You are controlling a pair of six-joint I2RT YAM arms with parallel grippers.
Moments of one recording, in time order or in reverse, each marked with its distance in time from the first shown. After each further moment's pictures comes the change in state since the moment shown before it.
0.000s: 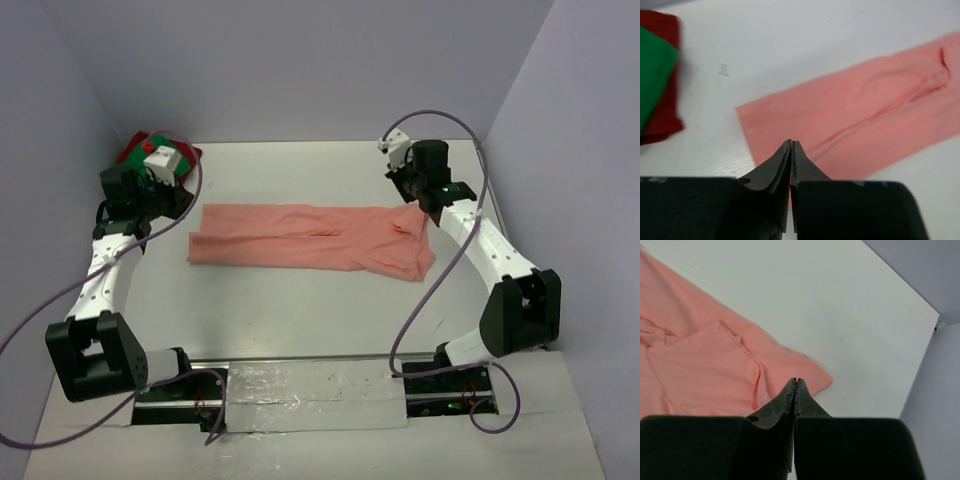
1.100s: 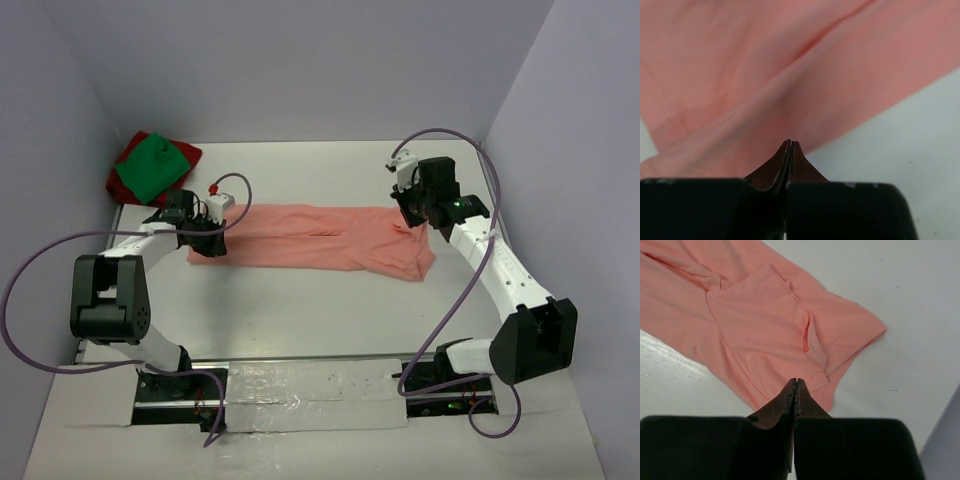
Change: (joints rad) left arm -0.227 0.335 -0.066 -0.215 -0.122 0.182; right arm 0.003 -0.174 -0.077 -0.245 -0.093 0.151
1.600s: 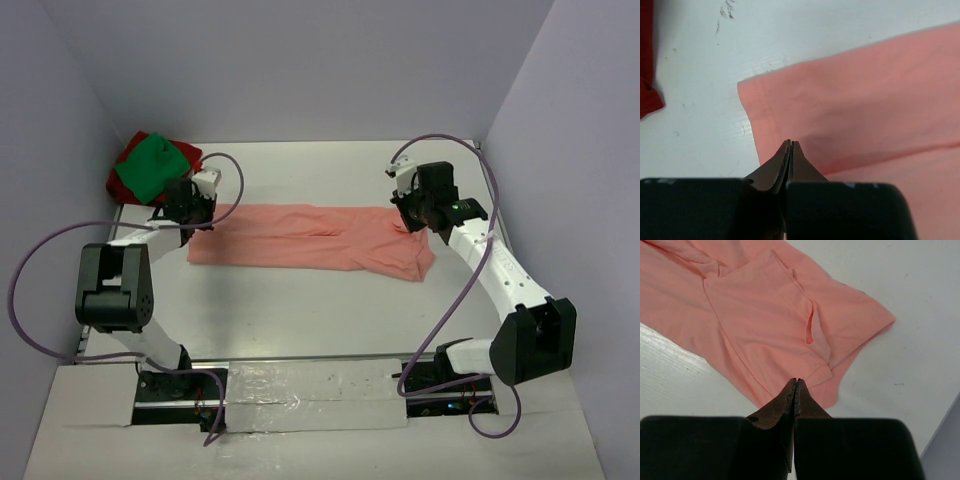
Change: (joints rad) left arm 0.002 0.057 -0.004 0.447 -0.290 -0.128; right arm 0.000 -0.004 -0.035 -0.001 0.003 0.002
